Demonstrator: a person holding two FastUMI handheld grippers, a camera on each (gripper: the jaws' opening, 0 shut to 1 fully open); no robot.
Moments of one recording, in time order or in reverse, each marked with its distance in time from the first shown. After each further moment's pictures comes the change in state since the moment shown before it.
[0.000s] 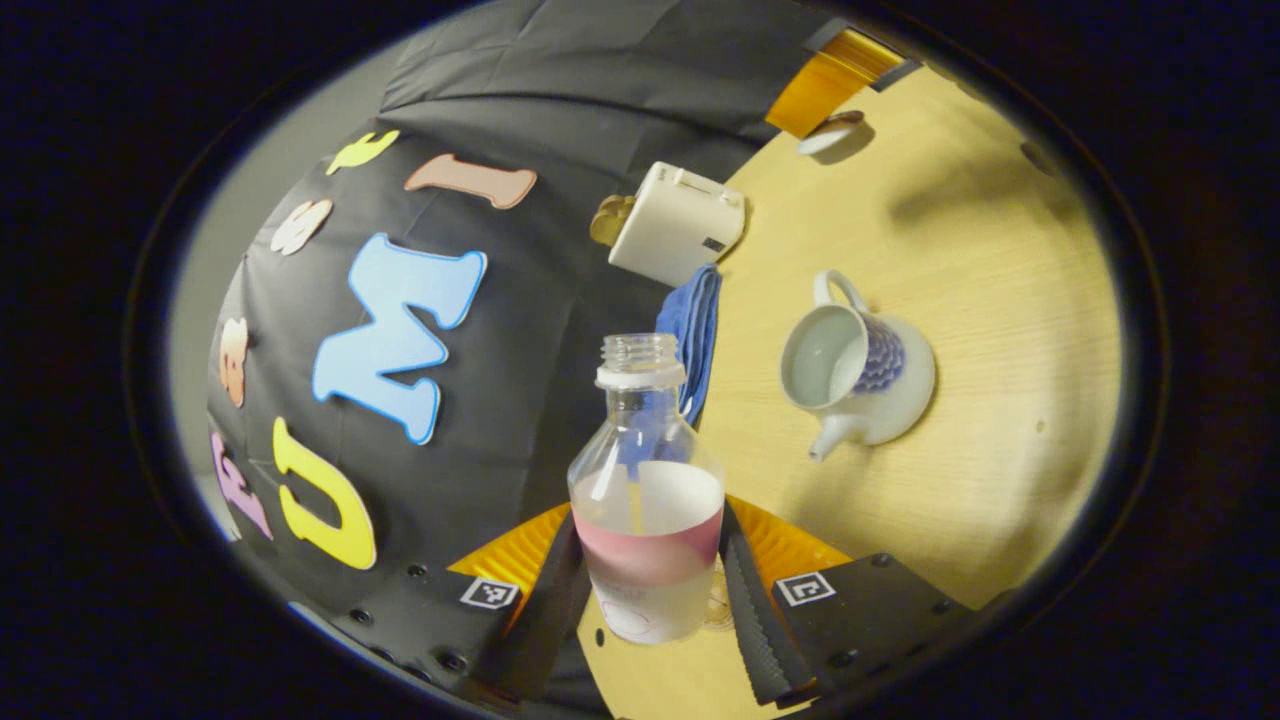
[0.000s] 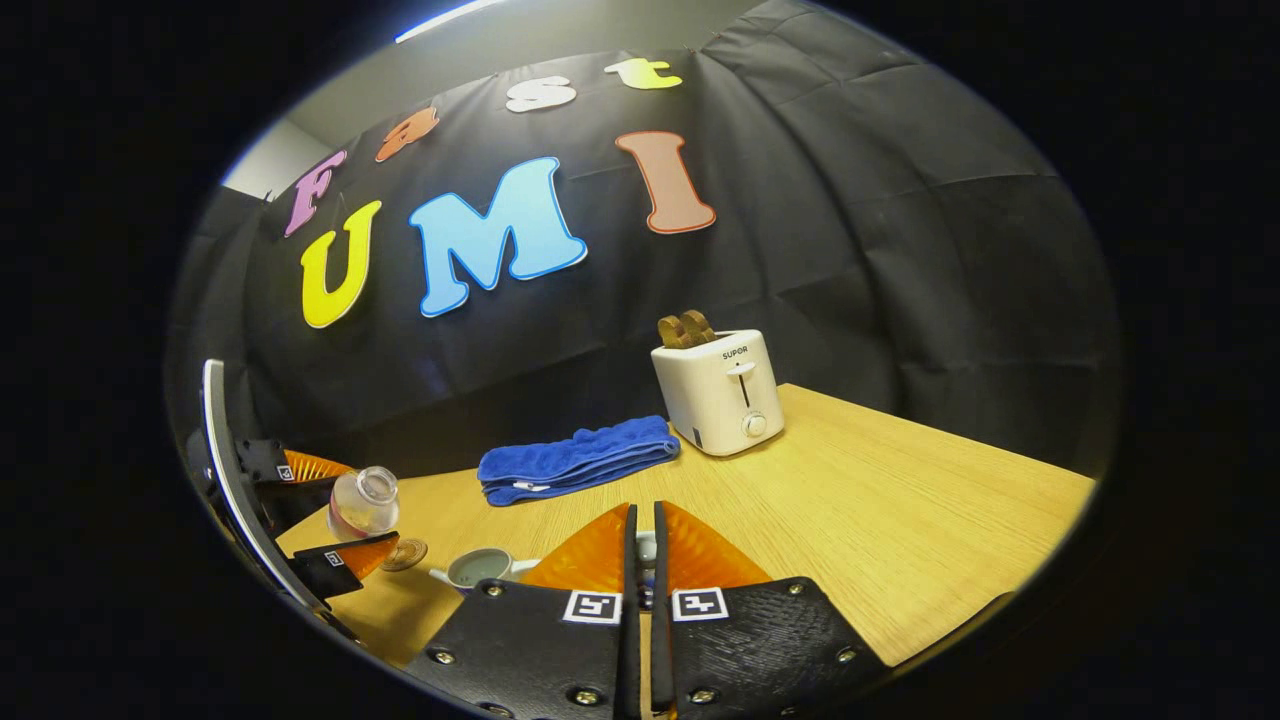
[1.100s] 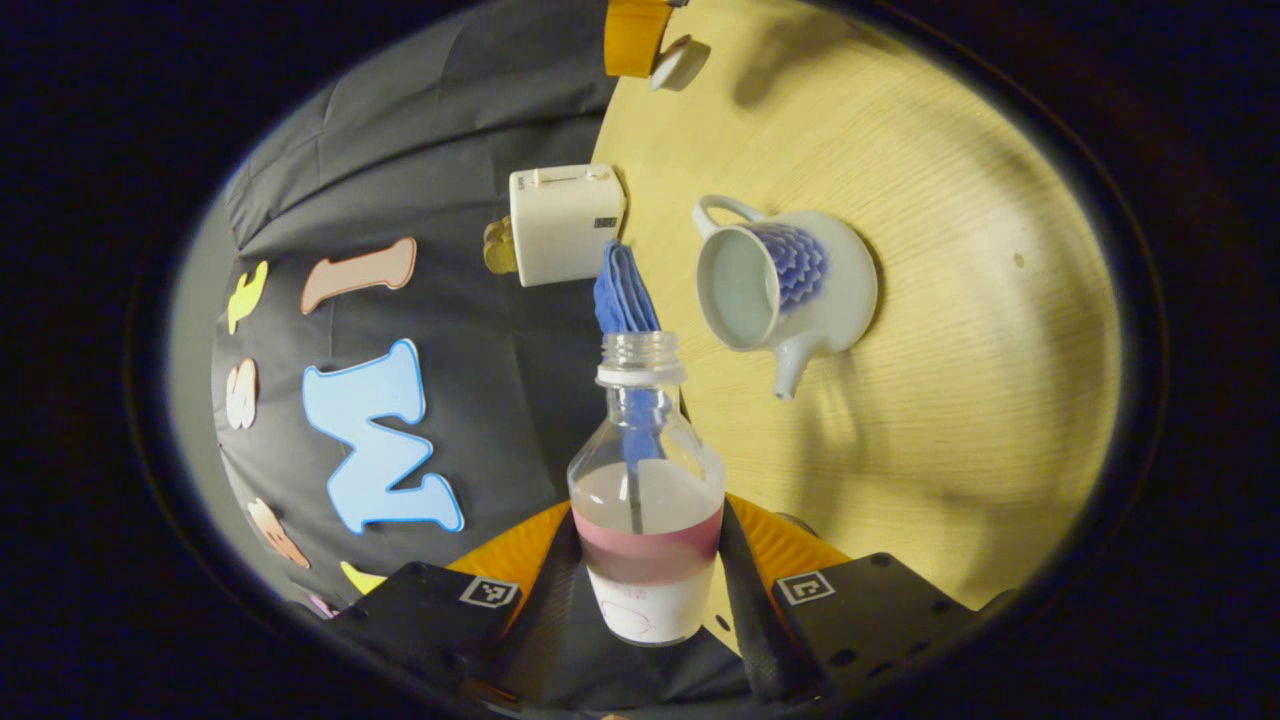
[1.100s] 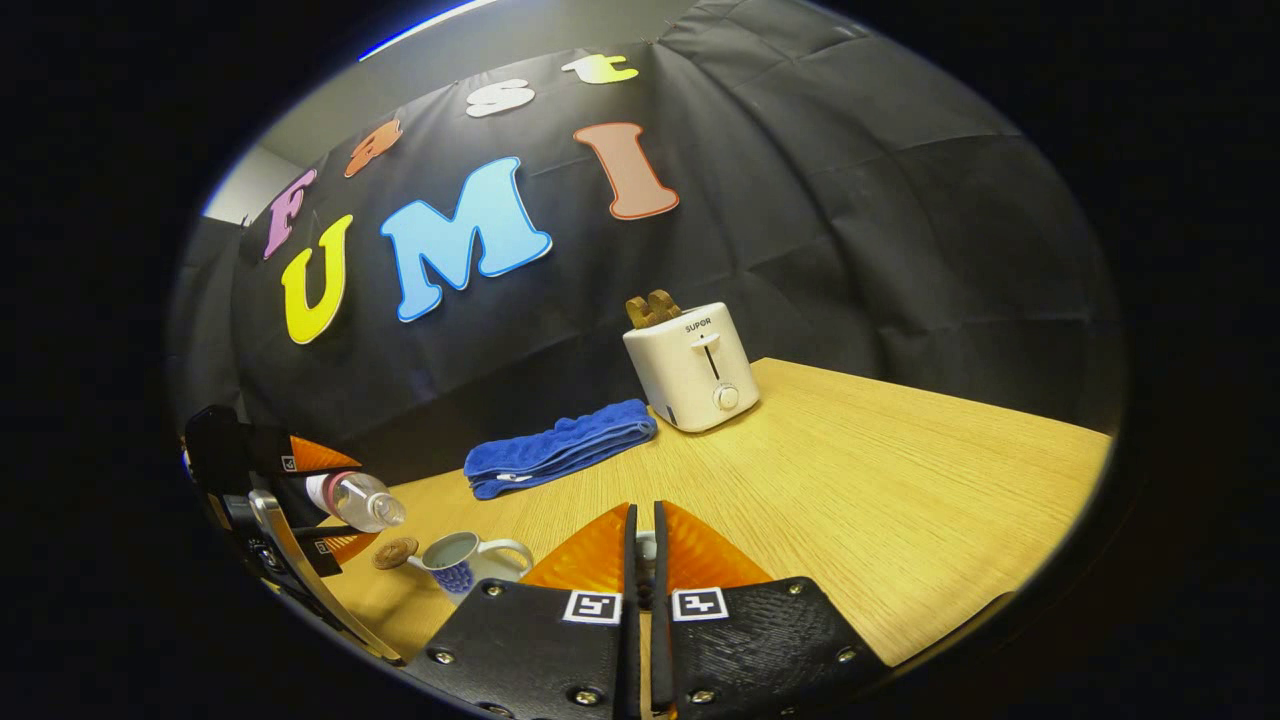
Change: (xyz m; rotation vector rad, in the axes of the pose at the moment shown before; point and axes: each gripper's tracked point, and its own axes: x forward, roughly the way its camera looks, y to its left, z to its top) left arm 0.007 -0.002 0.000 0.466 0.078 -0.057; right arm -0.003 -0.026 -0.027 0.088 0.029 -0.020
